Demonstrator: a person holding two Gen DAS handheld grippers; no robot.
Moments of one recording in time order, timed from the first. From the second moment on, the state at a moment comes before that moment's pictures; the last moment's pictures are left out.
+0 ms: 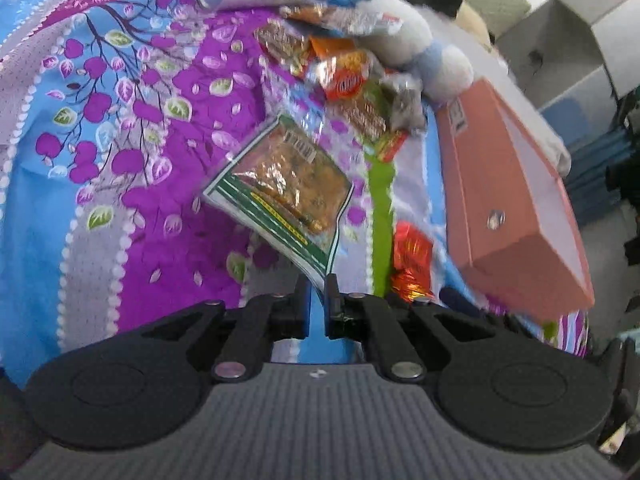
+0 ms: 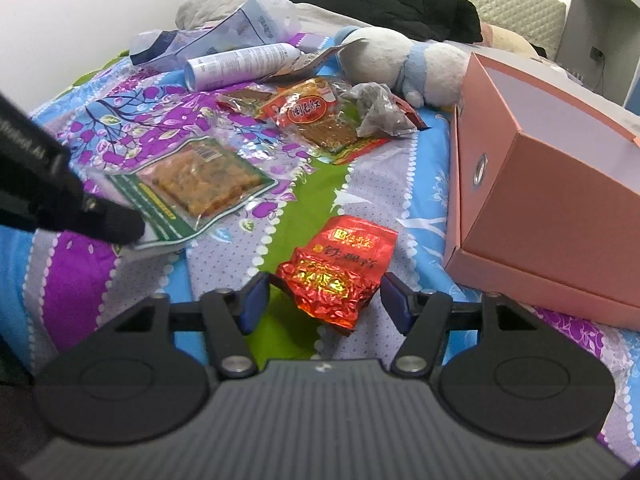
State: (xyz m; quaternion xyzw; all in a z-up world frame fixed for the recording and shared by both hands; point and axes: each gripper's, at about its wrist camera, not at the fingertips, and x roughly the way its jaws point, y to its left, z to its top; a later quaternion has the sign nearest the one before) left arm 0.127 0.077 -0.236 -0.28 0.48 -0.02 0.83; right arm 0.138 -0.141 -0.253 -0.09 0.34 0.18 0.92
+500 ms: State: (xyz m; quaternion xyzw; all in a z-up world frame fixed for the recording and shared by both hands) left arm 0.143 0.072 -0.209 -0.11 0.47 -0.04 0.87; right arm 0.145 -0.157 -0.251 0.01 0.36 0.17 0.92
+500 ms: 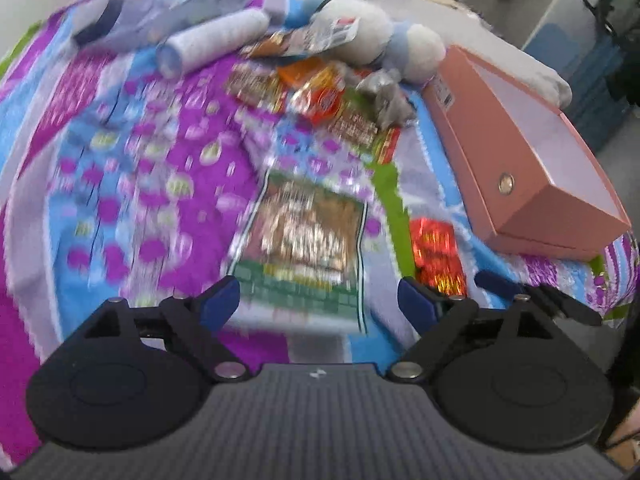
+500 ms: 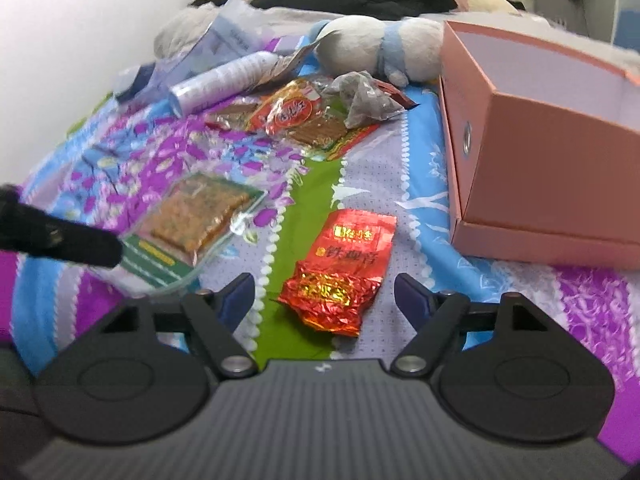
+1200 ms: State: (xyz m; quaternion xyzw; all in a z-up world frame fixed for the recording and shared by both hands) left arm 0.212 0.044 -0.262 0.04 0.50 -0.05 0.87; right arm 0.159 -0.155 -0.268 0.03 0.38 0.16 0.91
